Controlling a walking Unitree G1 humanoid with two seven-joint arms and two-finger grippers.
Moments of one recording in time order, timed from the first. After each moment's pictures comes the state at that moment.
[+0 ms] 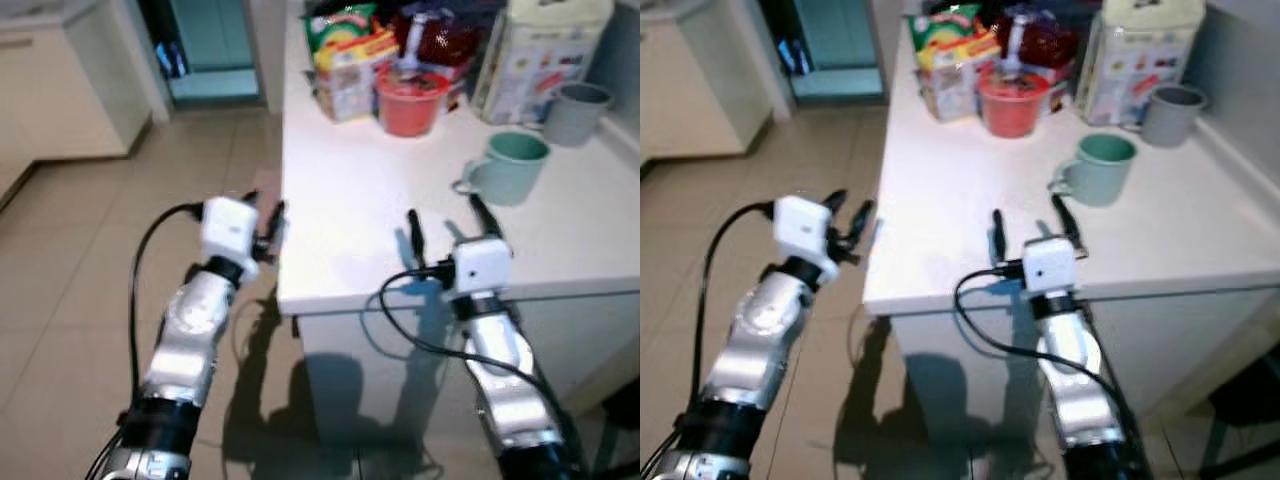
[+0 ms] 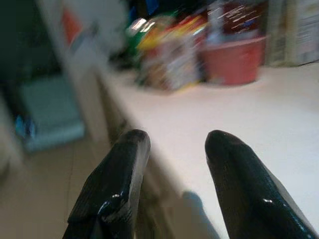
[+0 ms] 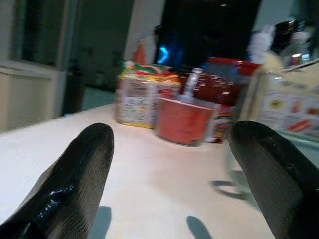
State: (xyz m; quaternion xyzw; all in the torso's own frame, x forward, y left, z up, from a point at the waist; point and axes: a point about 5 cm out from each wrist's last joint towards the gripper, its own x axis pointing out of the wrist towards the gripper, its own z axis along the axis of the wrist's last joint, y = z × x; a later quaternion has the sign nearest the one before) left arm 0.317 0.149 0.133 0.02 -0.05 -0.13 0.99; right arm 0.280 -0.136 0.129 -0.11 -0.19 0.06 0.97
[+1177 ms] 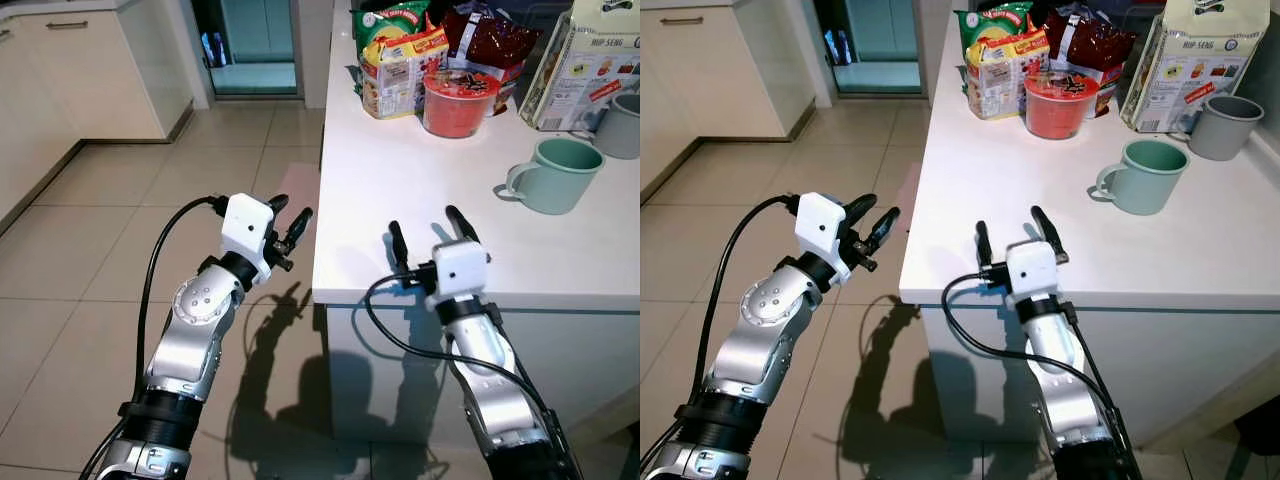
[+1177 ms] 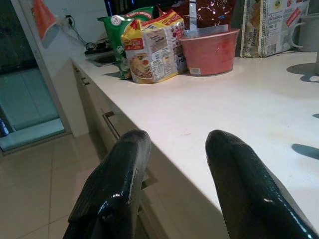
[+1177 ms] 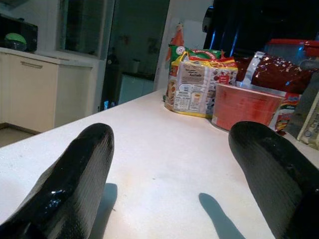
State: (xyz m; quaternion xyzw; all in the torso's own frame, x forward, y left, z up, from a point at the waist) left arm 0.315 0.125 0.146 0.07 -0.07 -0.25 0.96; right arm 0.286 -0.127 0.117 -0.11 -0.15 0.08 0.98
